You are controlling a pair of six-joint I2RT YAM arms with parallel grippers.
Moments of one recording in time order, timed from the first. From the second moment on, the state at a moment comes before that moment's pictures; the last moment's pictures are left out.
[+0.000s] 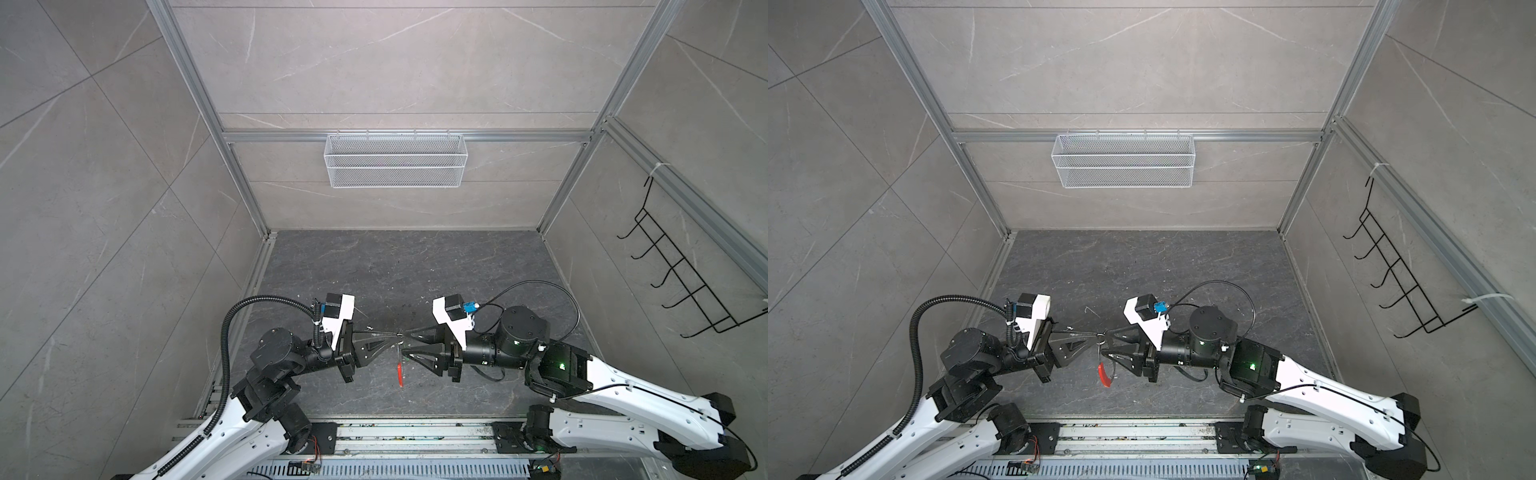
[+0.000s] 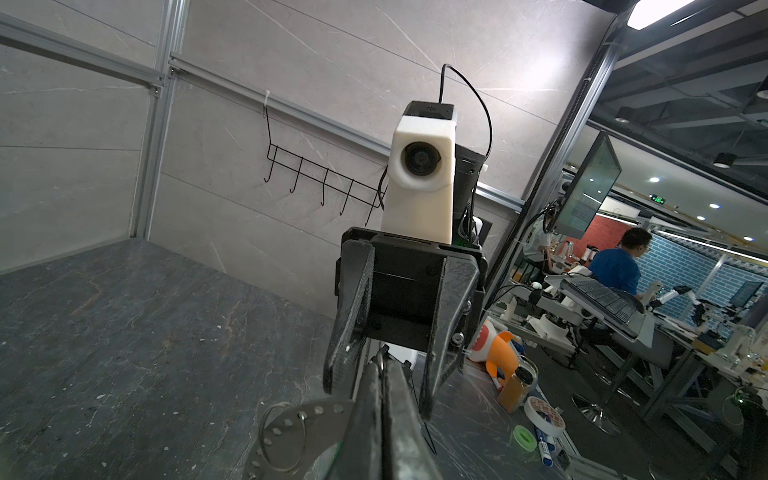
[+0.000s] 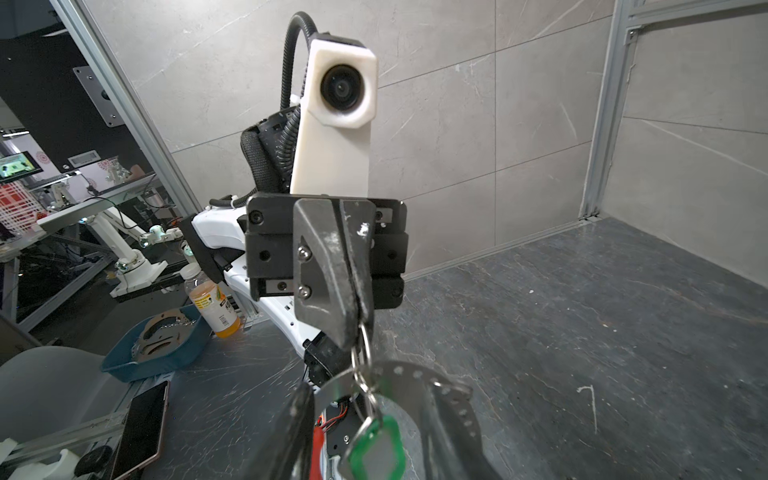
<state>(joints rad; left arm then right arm) -0.84 0.59 0.69 0.14 0.62 -0.49 1.15 0.95 1.01 -0.12 -0.30 0.20</state>
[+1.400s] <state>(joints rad) -0.84 0.64 0.88 -0.28 0.62 -0.42 1.02 1.03 1.23 -0.64 -0.40 0.16</state>
